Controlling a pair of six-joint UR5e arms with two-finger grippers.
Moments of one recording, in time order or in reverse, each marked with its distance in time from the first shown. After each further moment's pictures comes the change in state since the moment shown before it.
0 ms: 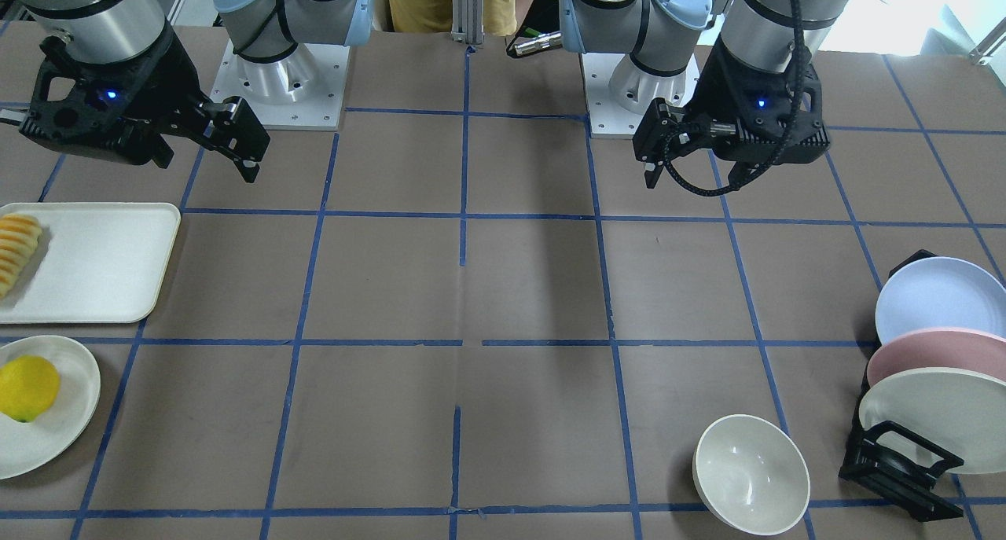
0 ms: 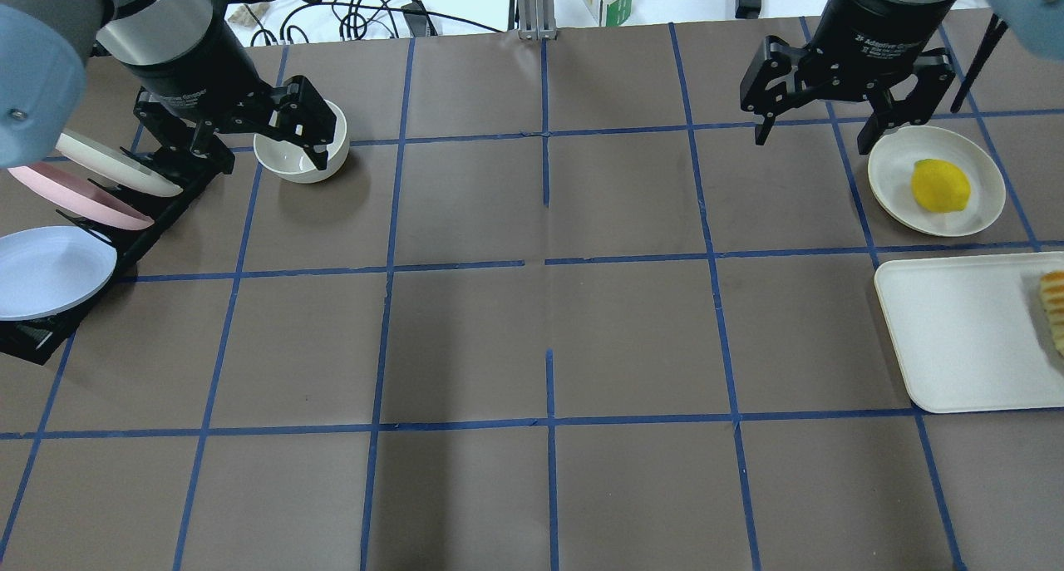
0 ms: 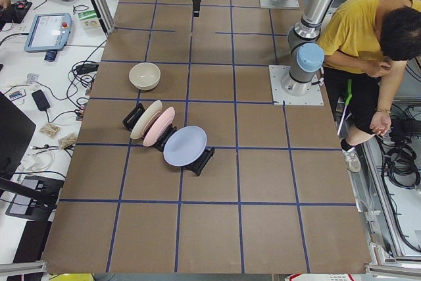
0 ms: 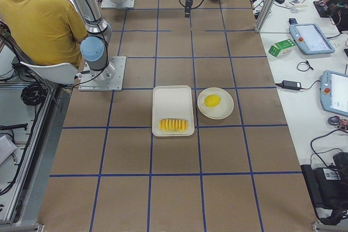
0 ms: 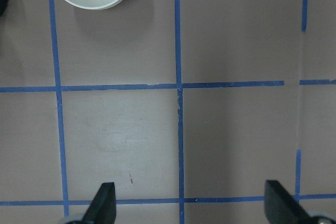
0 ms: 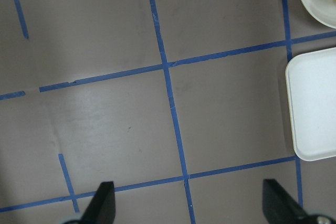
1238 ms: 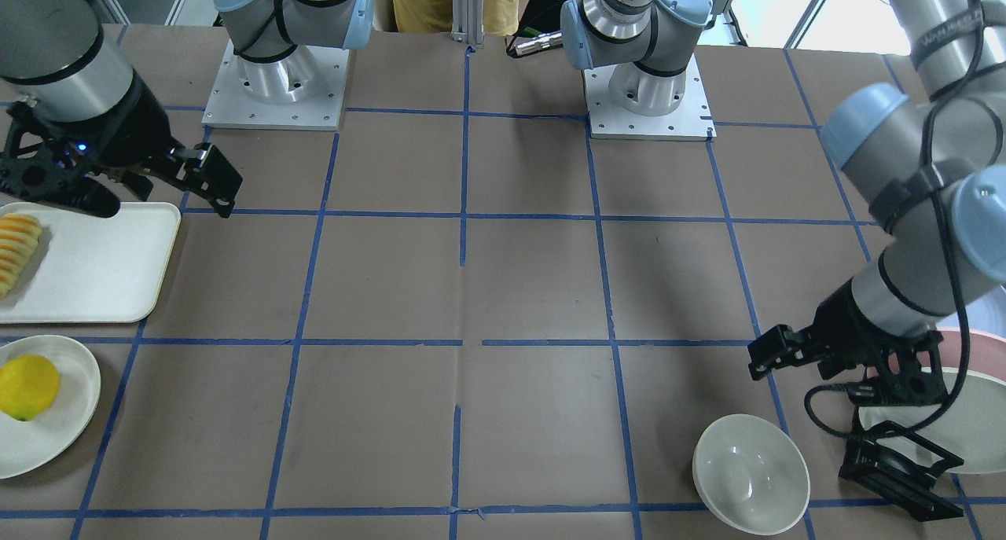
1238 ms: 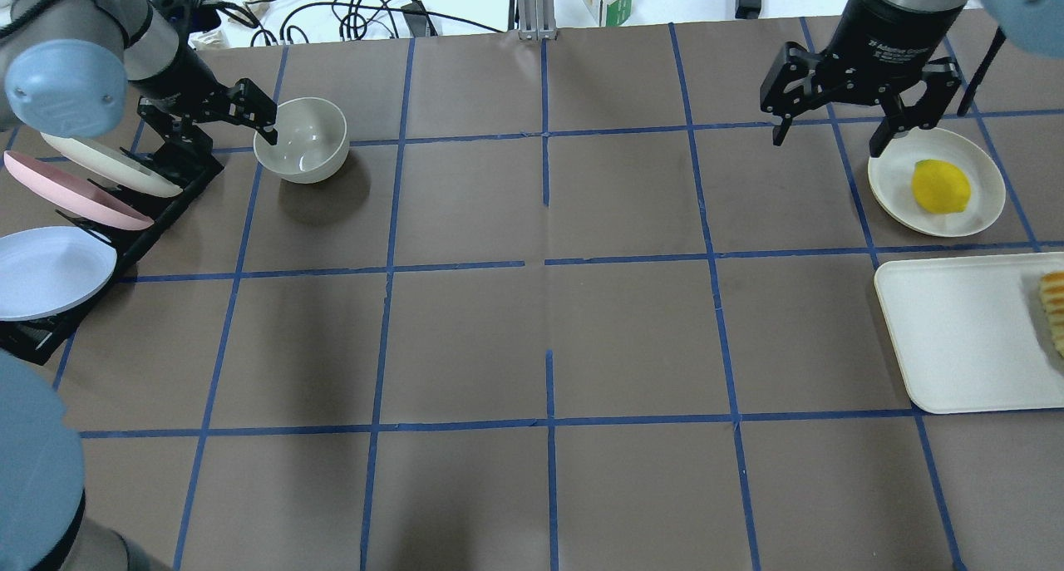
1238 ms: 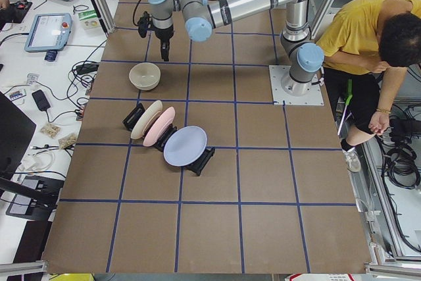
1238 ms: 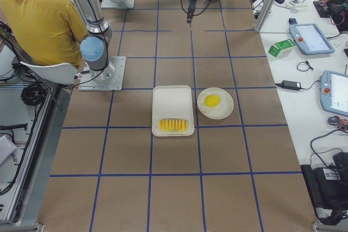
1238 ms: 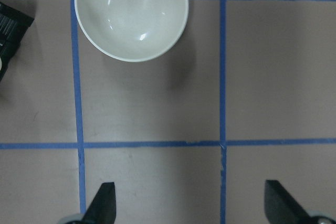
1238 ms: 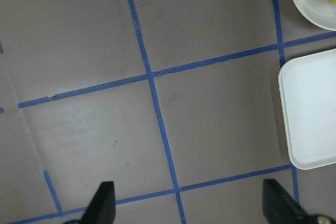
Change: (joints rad) left arm 0.267 -0.423 0.052 0.390 -0.086 0.234; right arm -0.091 0.079 0.013 -0.063 0.001 -0.041
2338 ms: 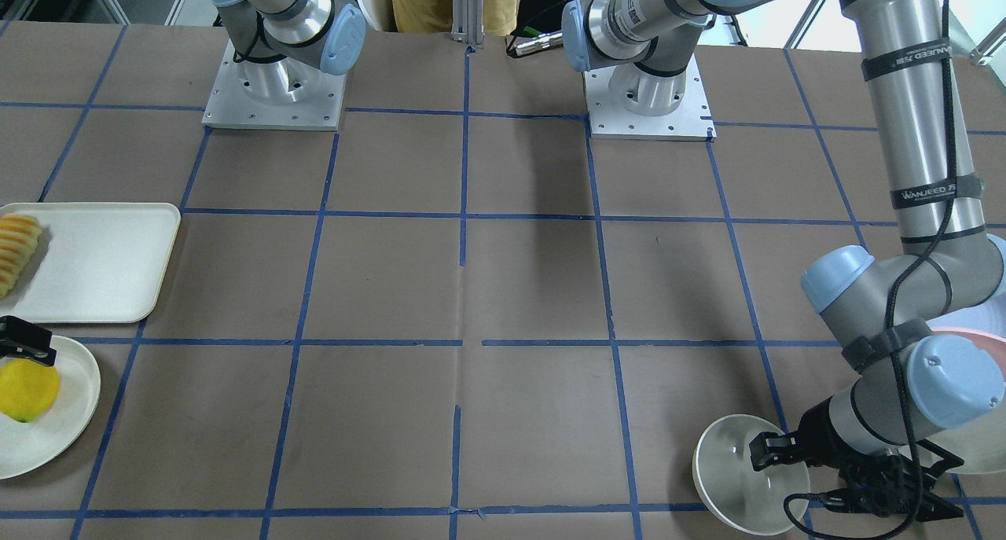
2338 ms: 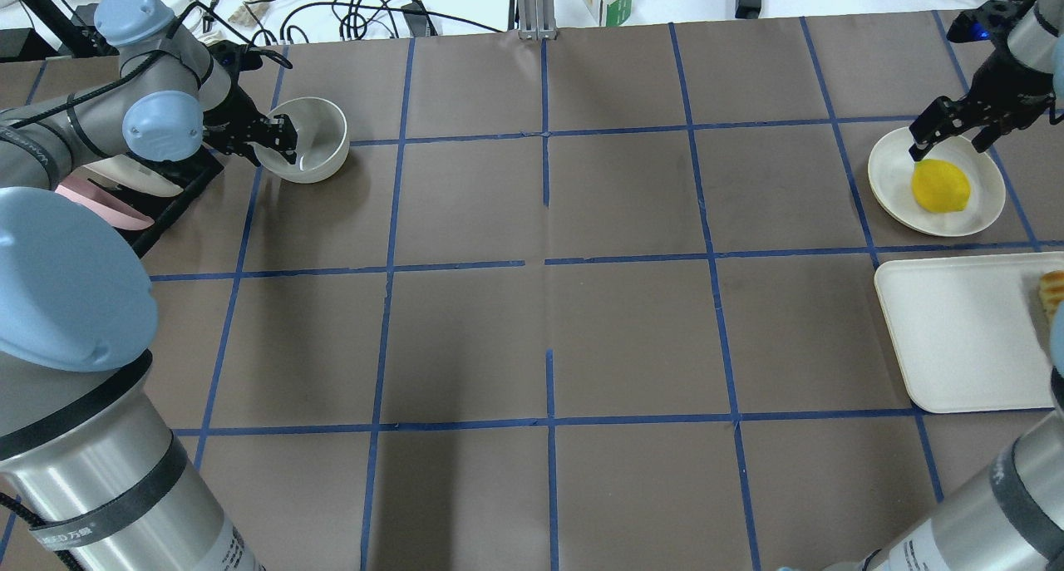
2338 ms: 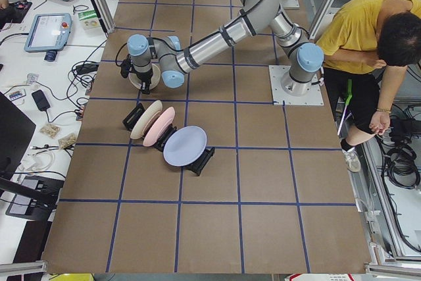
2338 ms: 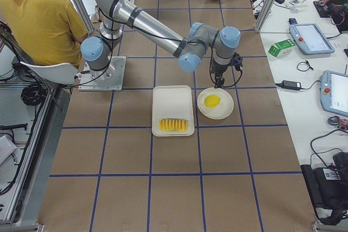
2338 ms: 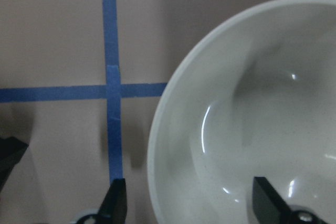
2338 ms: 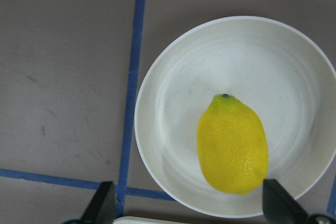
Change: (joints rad) left arm 0.011 -0.277 0.108 0.172 0.007 0.050; right arm -0.364 0.374 0.002 -0.403 0.017 -0.759
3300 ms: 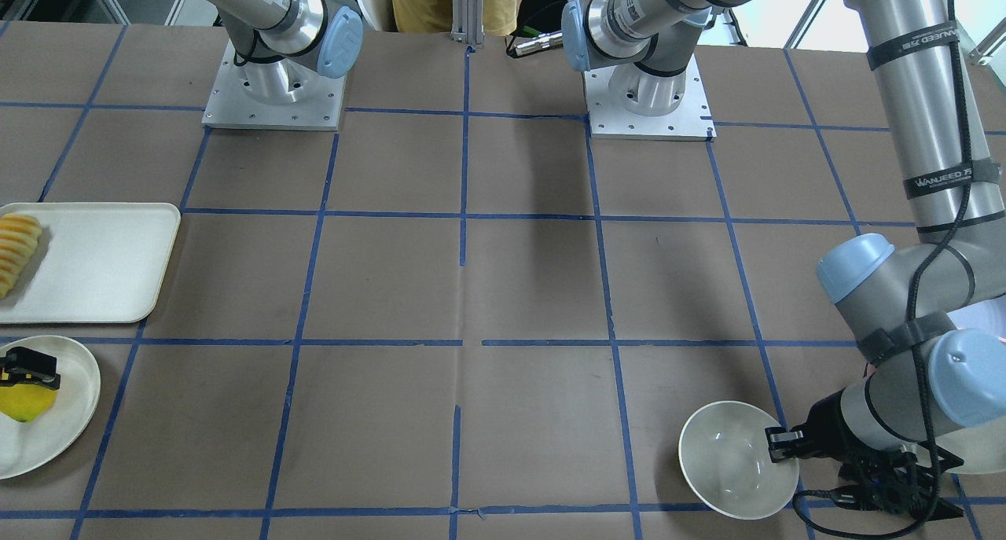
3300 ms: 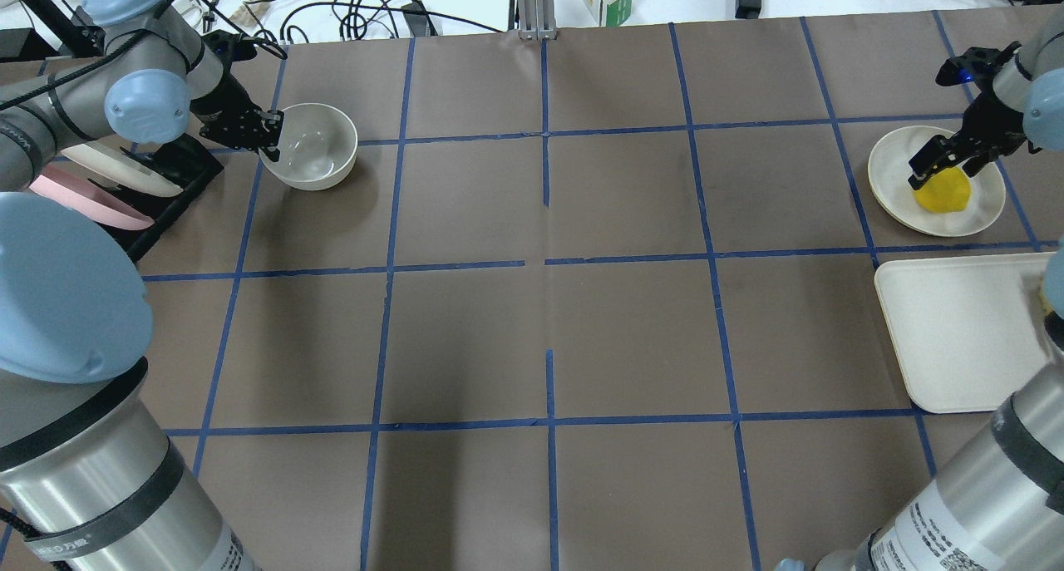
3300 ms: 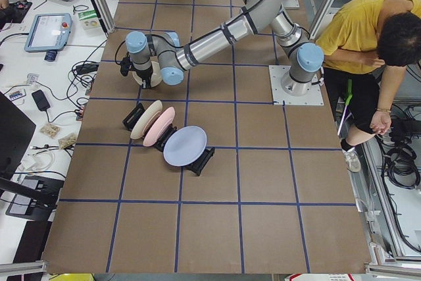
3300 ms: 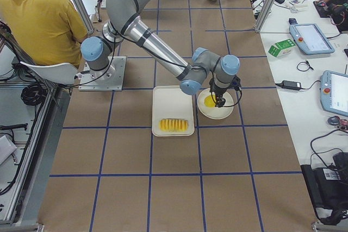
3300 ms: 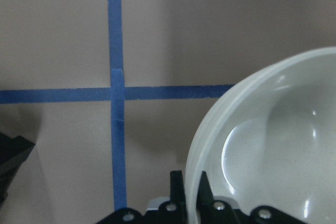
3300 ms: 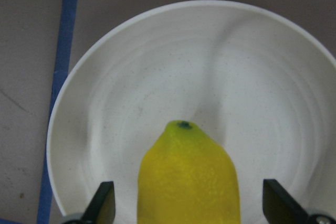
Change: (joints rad) left arm -0.002 0.028 0.046 -0.124 -0.006 -0.012; right arm -0.031 0.124 0.002 -0.125 -0.014 -0.092
